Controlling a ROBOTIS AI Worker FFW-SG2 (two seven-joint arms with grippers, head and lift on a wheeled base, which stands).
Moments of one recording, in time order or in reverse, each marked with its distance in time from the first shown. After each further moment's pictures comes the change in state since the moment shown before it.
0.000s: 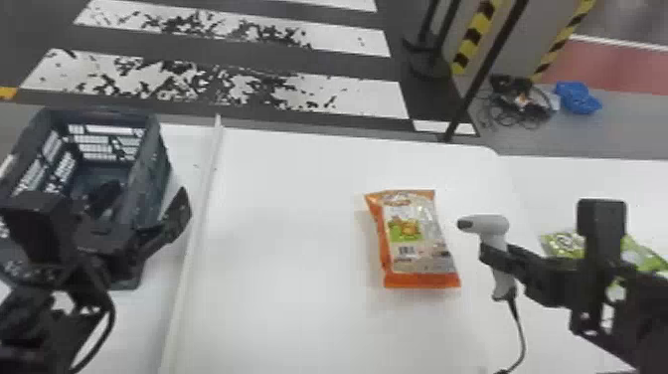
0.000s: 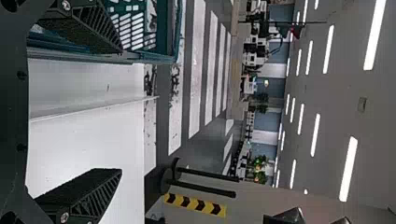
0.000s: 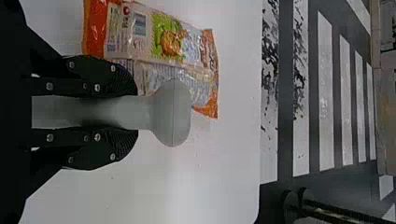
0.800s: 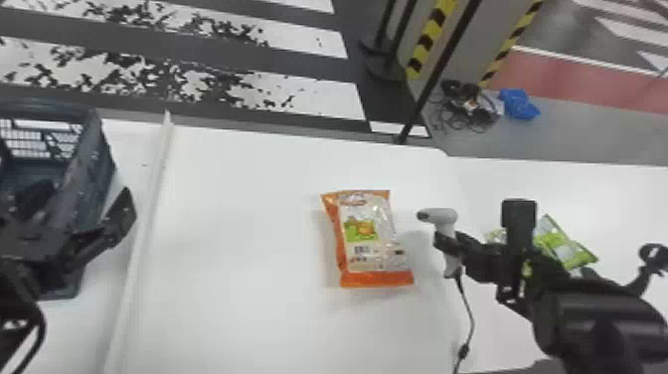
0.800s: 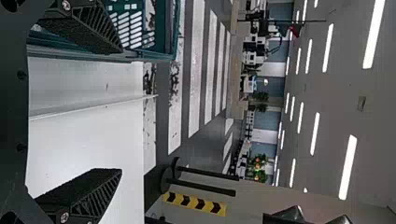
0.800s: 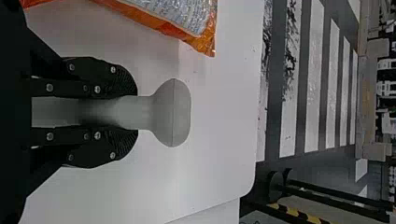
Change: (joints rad) left arm 0.008 0.003 -0.001 -0.016 -0.001 0.006 -0.002; right arm -0.173 -0.107 0.093 0.513 0.037 -0.389 0.003
